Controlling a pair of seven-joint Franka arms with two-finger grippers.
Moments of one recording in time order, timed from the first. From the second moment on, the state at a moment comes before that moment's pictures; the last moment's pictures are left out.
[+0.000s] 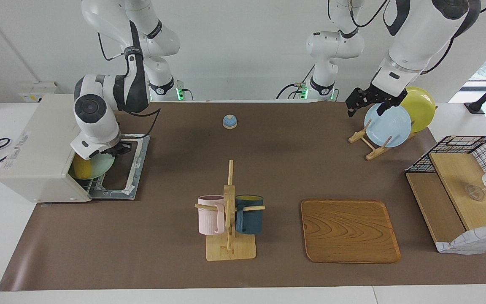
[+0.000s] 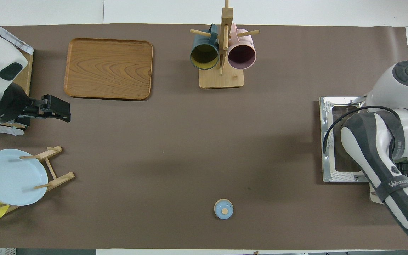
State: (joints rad) left arm -0.17 0.00 -0.03 -1.59 -0.05 1.49 -0.21; right arm 0.02 0.13 -0.06 -2.01 -0.26 1.88 0.02
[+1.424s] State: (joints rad) left arm -0.17 0.00 -0.03 -1.59 -0.05 1.49 -0.21; right arm 0.14 0.10 -0.01 -1.98 -0.16 1.90 0.03
